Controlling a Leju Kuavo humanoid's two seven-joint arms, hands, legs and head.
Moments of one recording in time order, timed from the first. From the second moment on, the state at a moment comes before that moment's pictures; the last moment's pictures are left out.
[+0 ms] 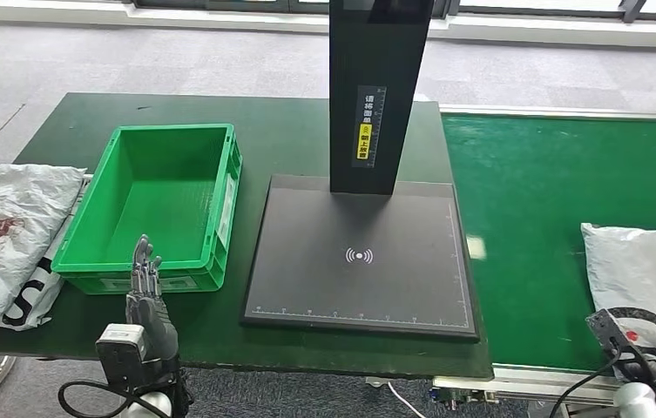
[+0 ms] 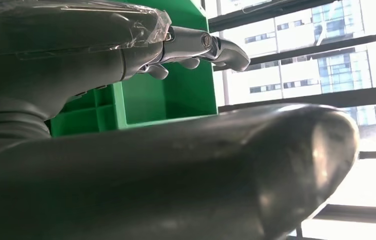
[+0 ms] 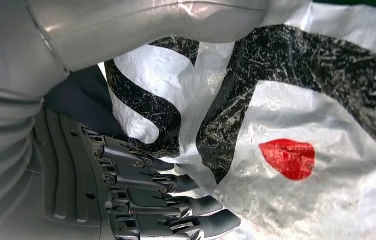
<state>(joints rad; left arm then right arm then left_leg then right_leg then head) 0.09 -0.17 -0.18 -1.46 -0.11 0.44 -0.70 -0.33 -0.36 -0.51 -0.34 1.39 -0.11 0.04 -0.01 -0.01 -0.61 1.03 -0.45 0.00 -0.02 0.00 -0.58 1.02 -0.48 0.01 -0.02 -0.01</state>
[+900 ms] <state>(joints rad) 0.08 -0.19 -0.16 -1.39 -0.09 0.34 -0.70 -0.27 -0.24 -0.38 -0.63 1.15 -0.47 -0.27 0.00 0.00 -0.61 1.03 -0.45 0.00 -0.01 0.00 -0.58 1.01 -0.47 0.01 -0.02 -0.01</state>
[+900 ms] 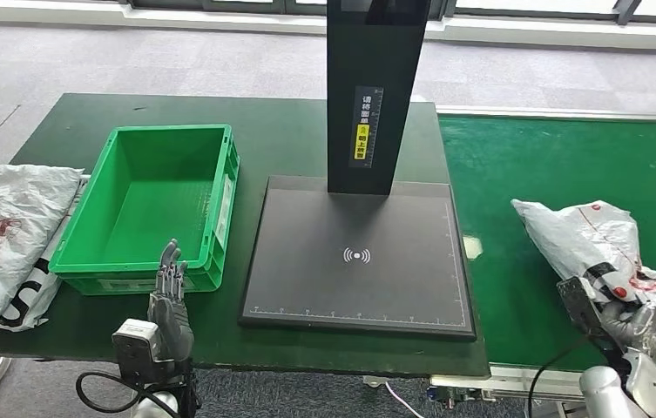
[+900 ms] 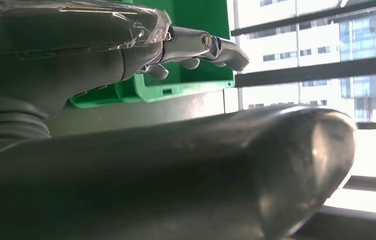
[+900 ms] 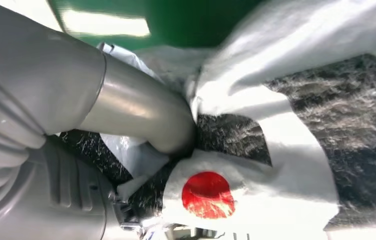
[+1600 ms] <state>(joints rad) 0.03 -0.22 -0.14 -1.39 0.09 0.35 -0.70 0.18 0.13 0.18 -1.69 1.19 -0.70 -0.50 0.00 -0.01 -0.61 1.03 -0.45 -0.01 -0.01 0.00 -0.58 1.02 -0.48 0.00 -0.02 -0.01</state>
